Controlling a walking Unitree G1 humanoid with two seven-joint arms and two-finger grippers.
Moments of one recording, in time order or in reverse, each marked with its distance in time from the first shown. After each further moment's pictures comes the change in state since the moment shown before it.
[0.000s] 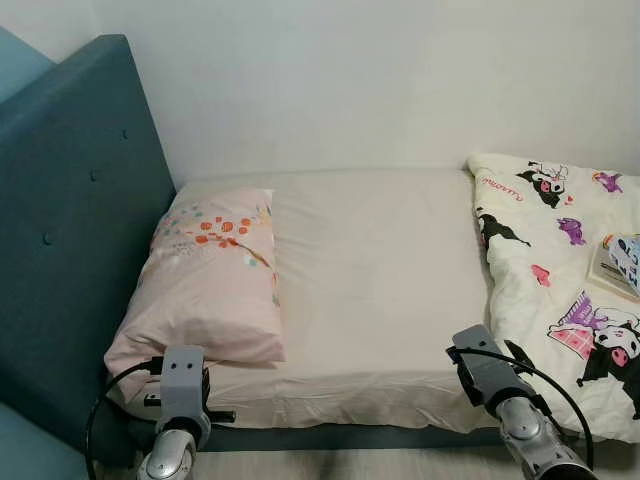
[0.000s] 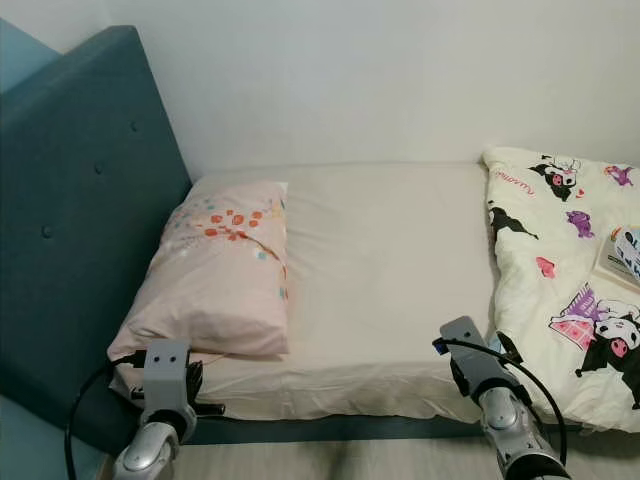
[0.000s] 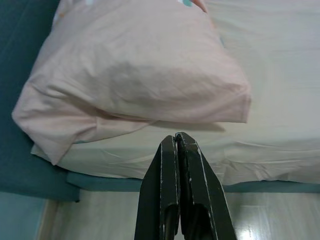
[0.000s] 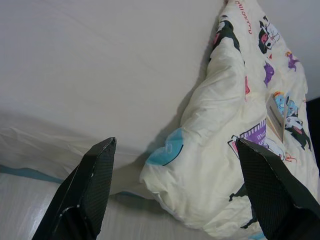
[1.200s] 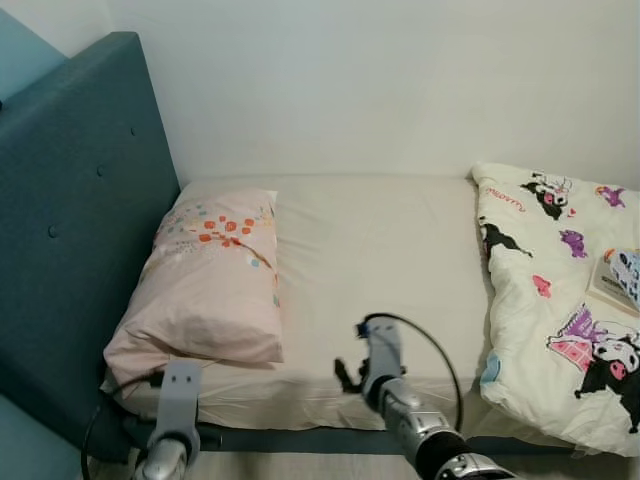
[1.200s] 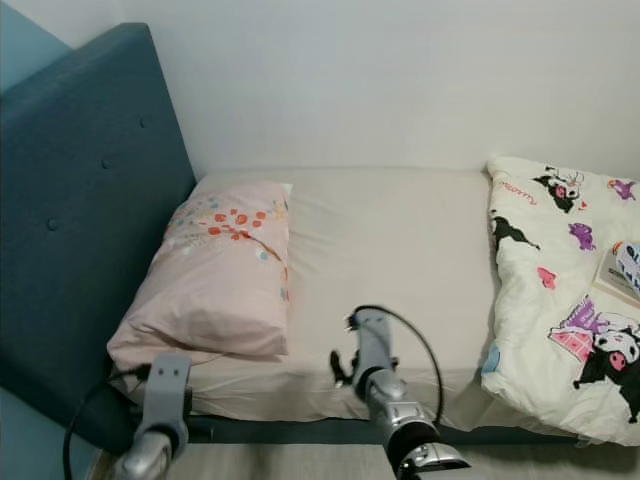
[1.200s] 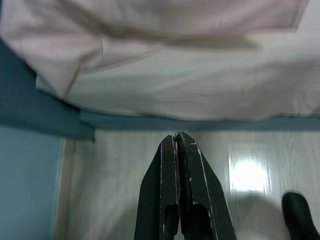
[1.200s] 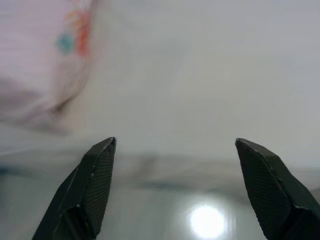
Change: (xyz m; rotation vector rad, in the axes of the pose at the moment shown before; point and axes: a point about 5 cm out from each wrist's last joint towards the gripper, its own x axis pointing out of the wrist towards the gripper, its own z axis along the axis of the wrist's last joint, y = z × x) left arm -0.006 0.013 -0.056 0.086 0.267 0.023; right arm 0.001 0.116 0.083 0.531 0.025 0.287
